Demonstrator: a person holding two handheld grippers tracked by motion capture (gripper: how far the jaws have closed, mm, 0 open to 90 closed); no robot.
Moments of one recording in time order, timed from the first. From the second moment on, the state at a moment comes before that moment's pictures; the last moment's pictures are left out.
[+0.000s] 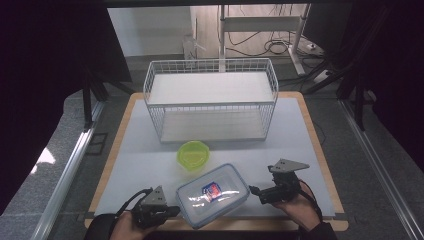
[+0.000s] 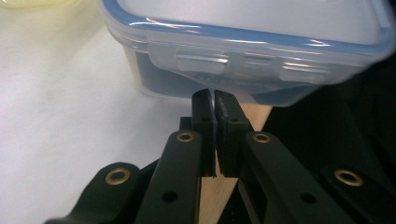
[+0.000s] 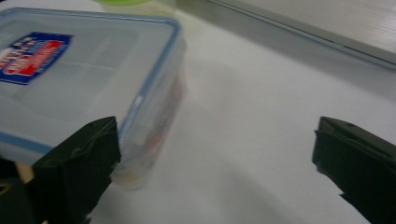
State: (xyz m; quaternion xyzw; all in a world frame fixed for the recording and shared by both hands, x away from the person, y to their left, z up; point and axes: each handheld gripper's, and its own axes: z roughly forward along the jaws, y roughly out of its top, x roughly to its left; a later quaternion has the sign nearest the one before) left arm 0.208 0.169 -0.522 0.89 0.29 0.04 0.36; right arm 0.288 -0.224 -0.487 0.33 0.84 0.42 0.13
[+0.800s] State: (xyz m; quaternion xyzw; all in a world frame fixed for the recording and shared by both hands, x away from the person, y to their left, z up) left arm 0.274 0.136 -0.526 0.86 0.33 0.02 0.38; right arm 0.273 -0.229 -0.483 0.32 0.86 0.40 0.08
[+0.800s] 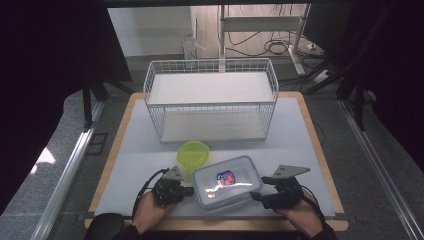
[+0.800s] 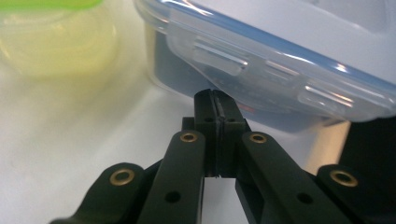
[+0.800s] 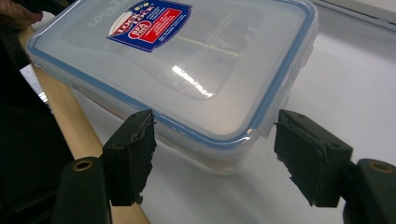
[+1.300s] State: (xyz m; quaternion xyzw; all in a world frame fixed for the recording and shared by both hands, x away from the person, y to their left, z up) left arm 0.283 0.141 -0.498 0.85 0.33 0.07 0.41; right arm 0.274 -0.243 -0.477 0.33 0.85 0.40 0.09
